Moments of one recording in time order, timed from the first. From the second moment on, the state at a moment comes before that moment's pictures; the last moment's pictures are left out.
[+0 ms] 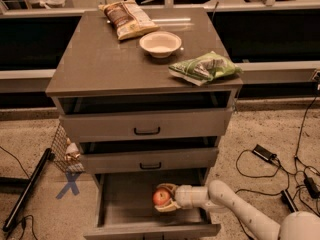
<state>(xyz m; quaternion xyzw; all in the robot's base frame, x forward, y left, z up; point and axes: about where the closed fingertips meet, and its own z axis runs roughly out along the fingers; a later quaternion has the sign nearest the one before) 0.531 -0.007 0.294 -0.53 0.59 0.38 0.47</state>
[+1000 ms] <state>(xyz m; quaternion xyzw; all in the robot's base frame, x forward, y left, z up) 0.558 0.031 0.212 -0.53 0.63 0.34 0.45</state>
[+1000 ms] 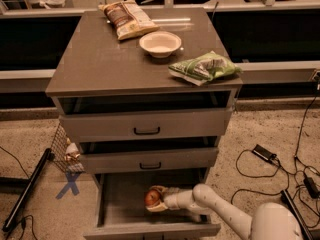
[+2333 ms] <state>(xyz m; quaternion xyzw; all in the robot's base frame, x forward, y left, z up) 0.564 0.055 0.172 -0.57 0.64 0.34 0.39</state>
